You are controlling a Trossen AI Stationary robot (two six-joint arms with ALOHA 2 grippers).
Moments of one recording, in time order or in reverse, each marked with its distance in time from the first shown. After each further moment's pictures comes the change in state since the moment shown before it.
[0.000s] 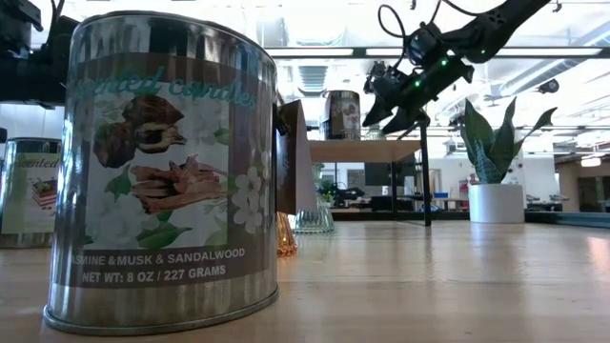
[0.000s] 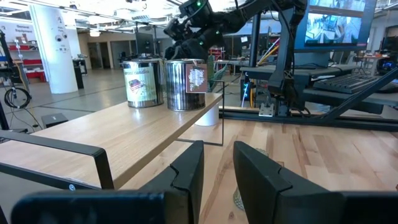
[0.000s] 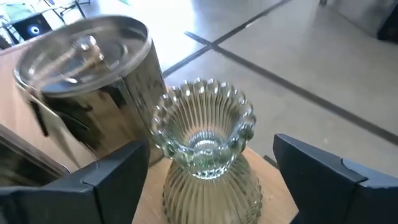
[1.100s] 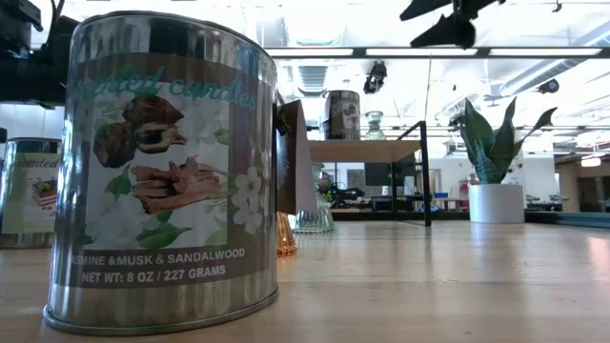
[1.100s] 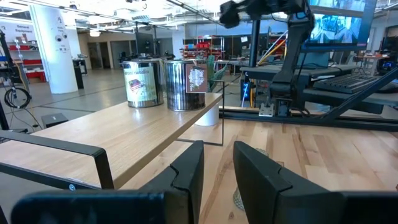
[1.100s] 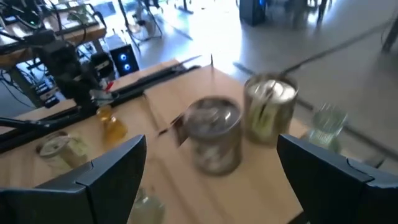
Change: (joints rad) left arm 0.000 0.000 0.000 0.000 0.000 0.000; right arm 0.468 -0.550 0.005 -0.411 0.218 0.151
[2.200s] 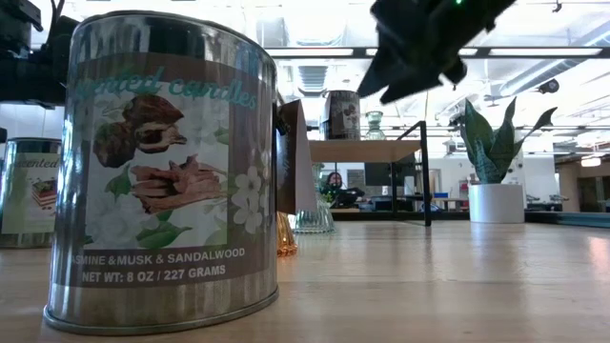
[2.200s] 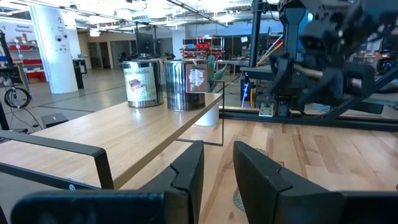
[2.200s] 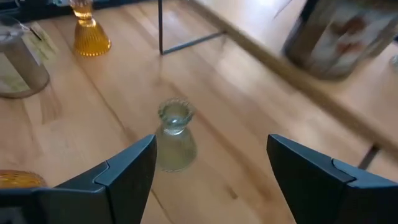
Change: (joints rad) left arm 0.000 0.000 0.000 0.000 0.000 0.000; right arm 0.643 0.600 -0.020 0.098 0.723 0.393
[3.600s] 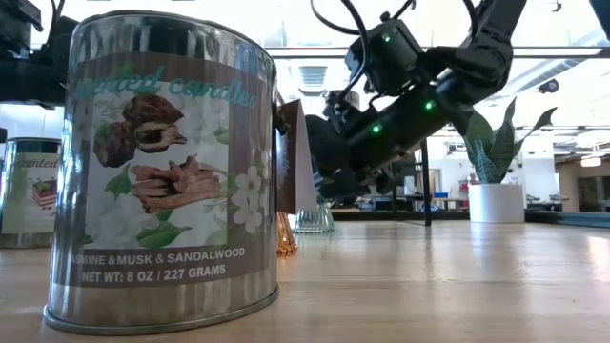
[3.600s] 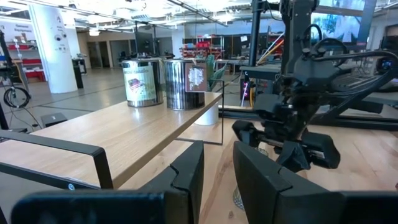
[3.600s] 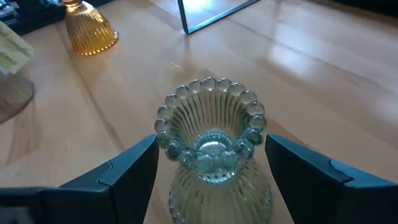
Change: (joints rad) left arm 0.000 0.001 0.000 -0.003 0.000 0.000; right arm -0.256 0.440 -0.115 0.853 -0.332 -0.118
